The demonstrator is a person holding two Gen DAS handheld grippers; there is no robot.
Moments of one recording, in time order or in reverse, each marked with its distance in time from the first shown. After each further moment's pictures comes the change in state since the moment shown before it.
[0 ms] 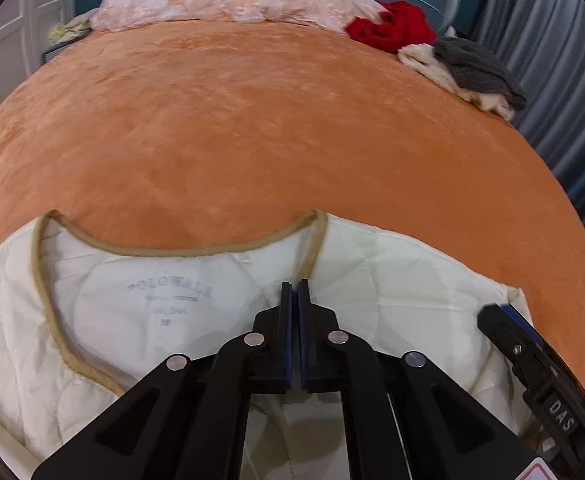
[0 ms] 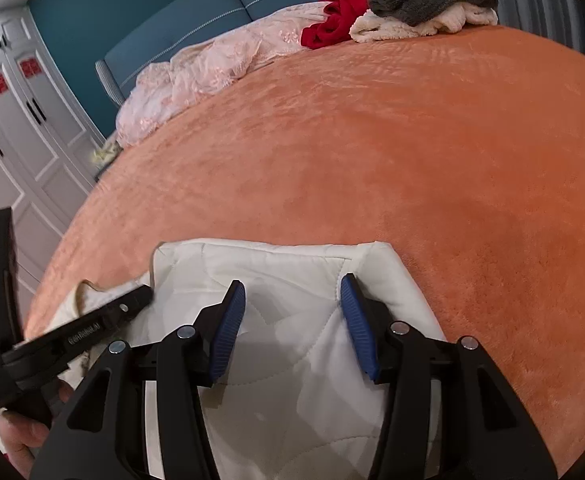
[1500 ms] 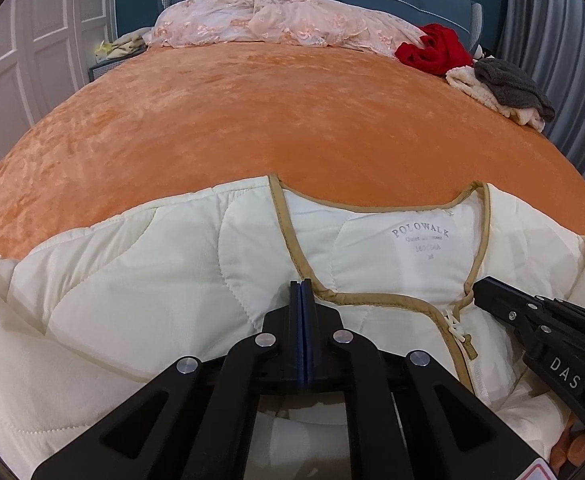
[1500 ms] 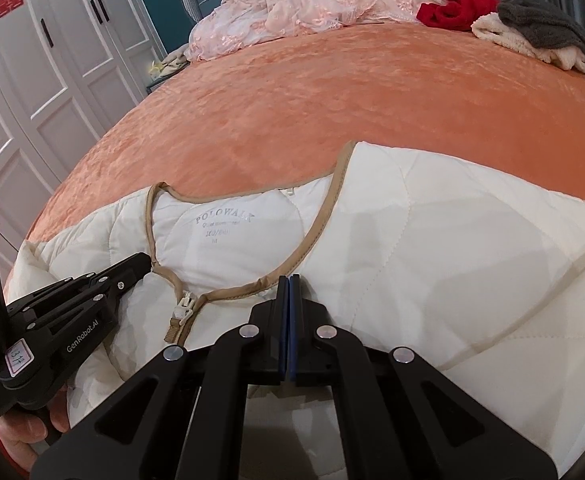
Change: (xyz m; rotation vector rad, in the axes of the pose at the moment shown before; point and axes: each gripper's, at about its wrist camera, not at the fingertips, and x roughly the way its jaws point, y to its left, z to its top) left arm -0.030 0.119 -0.039 0.025 -0.104 0.090; right arm 0.041 0.134 -0.049 -0.291 0.154 0.094
